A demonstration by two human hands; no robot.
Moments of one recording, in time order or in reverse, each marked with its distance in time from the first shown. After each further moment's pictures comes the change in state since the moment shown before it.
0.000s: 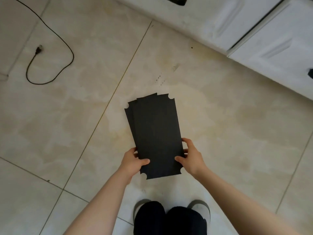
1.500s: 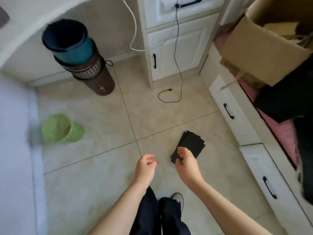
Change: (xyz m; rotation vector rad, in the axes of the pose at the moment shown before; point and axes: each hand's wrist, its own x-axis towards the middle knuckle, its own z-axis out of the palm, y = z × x) left_hand -0.554 -0.015 -0.091 -0.597 0.486 0.151; right_hand -0.483 -0.231 -0.018 -0.623 -0.183 -0.626
